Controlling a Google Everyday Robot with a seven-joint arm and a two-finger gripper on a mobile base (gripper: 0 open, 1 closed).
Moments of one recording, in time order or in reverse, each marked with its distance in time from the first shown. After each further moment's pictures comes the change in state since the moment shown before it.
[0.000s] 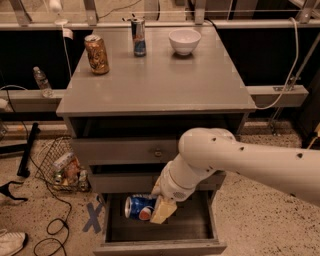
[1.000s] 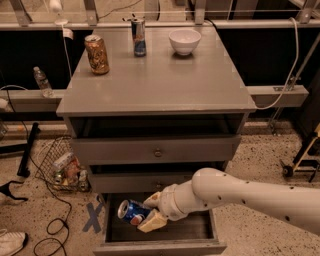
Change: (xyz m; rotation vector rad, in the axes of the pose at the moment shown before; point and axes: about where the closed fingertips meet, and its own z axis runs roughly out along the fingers) arm 0.009 -0.014 0.095 0.075 -0.360 0.149
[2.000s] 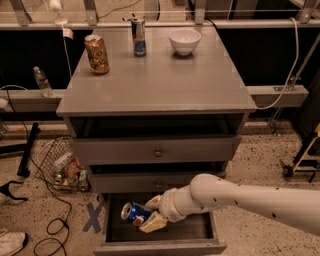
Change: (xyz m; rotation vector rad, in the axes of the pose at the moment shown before) arm 0.037 -0.018 0.036 -0.004 -0.013 0.006
